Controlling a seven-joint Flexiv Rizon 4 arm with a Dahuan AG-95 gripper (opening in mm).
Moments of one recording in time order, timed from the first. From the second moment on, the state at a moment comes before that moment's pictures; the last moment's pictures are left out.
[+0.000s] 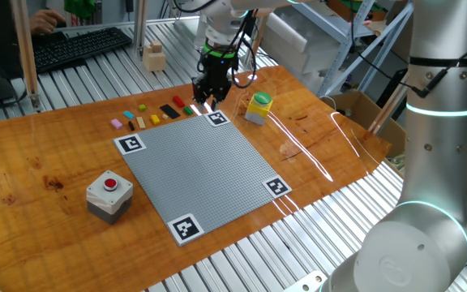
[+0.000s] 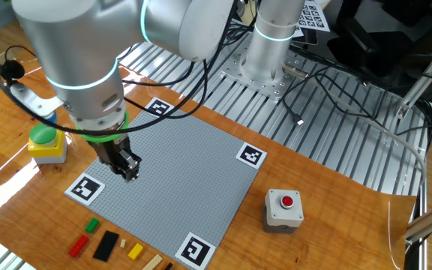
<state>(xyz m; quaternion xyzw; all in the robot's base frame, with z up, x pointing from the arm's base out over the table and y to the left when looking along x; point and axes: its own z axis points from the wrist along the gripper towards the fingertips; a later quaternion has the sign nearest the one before) 0.639 -0.083 0.093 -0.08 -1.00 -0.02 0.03</state>
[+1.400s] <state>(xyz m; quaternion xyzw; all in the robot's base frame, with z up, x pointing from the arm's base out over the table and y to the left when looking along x) 0.697 -0.085 0.075 -0.07 -1.00 -0.01 0.03</state>
